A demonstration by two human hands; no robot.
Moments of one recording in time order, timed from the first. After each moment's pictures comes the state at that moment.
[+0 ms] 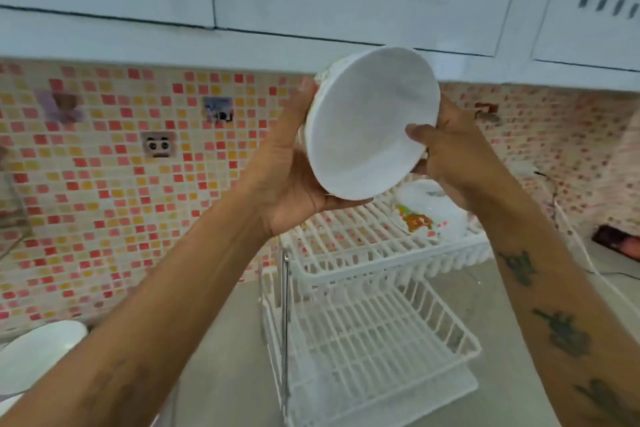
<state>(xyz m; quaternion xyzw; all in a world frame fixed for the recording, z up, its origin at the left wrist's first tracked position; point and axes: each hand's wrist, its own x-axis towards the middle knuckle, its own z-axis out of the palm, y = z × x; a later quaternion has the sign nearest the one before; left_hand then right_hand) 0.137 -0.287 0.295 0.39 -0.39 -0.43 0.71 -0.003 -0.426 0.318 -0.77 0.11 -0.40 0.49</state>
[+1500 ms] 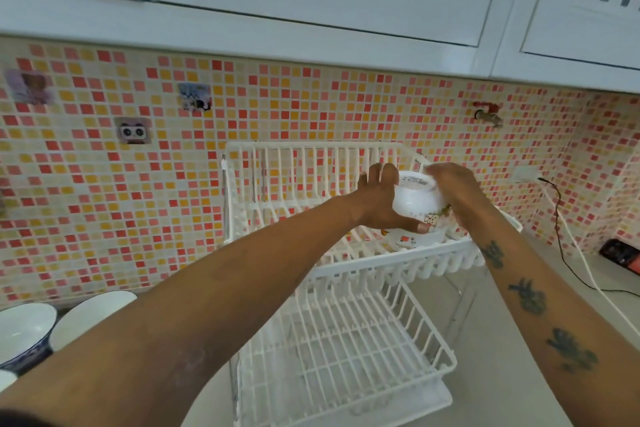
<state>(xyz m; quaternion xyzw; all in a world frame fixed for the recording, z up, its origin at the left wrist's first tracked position) 0.100 -0.494 0.227 0.76 -0.59 -0.07 0.25 -0.007 -0.595 0.249 -0.71 0.41 -0.37 0.44</state>
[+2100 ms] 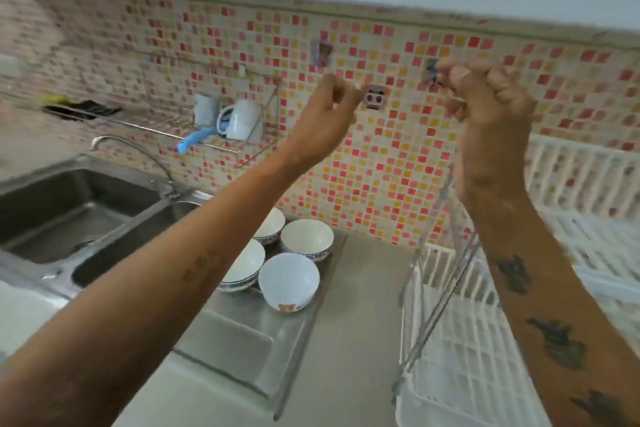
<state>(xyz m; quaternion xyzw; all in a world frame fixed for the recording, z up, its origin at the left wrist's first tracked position) 0.220 -0.143 0.256 0.73 -0.28 0.13 0.61 0.119 -0.282 0.283 -0.65 -0.10 -0.42 0.62</state>
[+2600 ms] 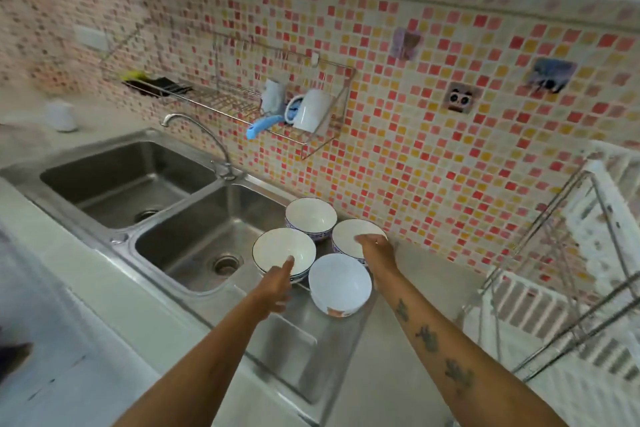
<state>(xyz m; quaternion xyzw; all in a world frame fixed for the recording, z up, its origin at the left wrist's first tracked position) 0.240 -0.004 -0.032 0.70 0.21 -0.20 0.65 0.272 -0.191 0.026 -0.78 0.19 0.02 0.60</state>
